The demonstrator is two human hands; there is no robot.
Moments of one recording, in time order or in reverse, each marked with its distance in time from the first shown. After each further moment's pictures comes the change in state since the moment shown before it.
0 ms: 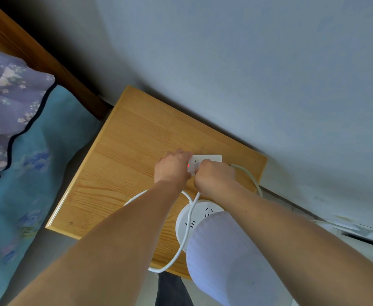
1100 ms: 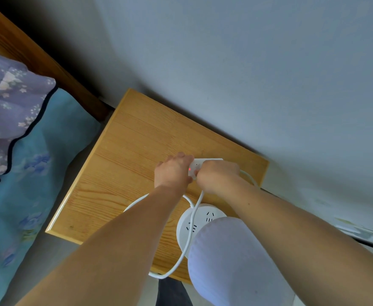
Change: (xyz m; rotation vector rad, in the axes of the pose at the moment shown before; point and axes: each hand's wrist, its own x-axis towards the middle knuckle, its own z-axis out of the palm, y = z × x) left_hand 0.002 -0.004 0.002 0.025 0.000 0.016; right_hand 0.020 -0.004 -0.007 -0.236 -0.092 0.039
